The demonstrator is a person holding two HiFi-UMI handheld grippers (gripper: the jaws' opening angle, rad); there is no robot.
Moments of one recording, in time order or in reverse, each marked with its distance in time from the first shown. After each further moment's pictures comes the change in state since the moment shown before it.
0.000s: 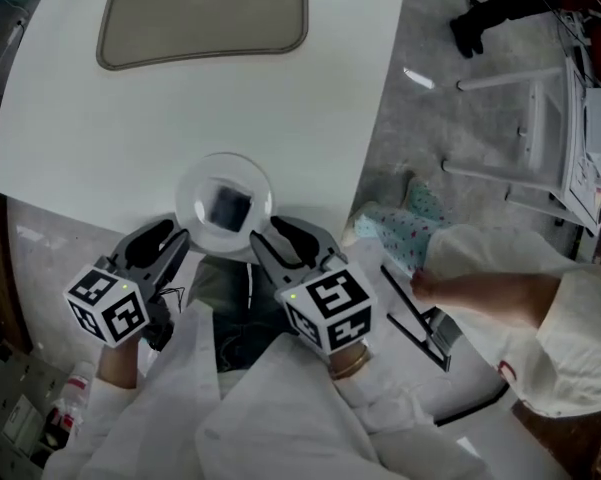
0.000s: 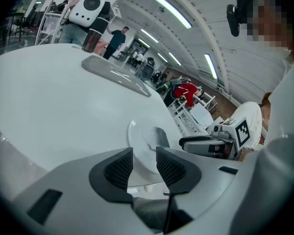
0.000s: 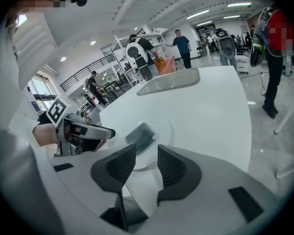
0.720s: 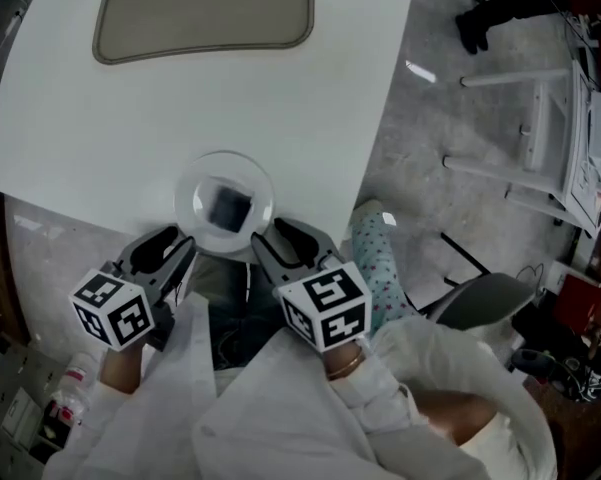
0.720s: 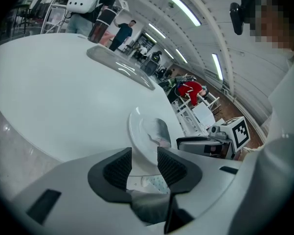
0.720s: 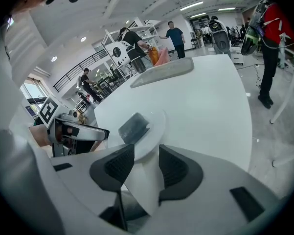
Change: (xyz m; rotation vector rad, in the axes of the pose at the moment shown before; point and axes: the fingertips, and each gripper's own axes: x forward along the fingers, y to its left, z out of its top) left arm 0.011 -0.002 -0.018 -0.077 0.059 0.011; right arm 0.009 -0.016 -0.019 0.072 0.076 -0.034
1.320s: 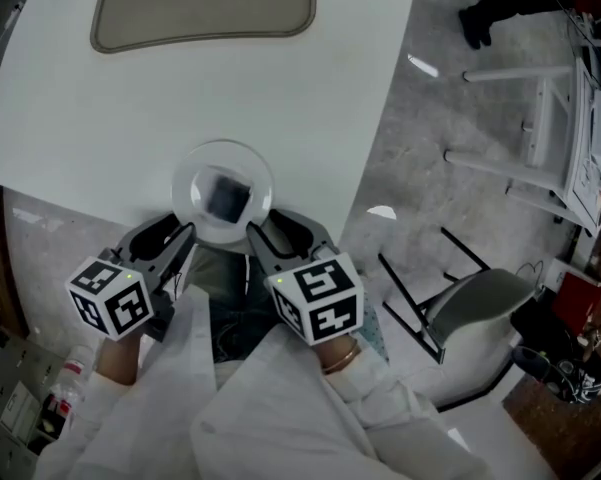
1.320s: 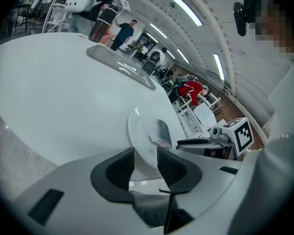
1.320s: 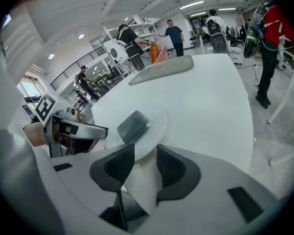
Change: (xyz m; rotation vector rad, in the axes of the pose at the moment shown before) left arm 0.003 0.000 0.004 -0.011 0.000 0.010; right arm 0.006 0.004 -0.002 0.001 0.025 -0.034
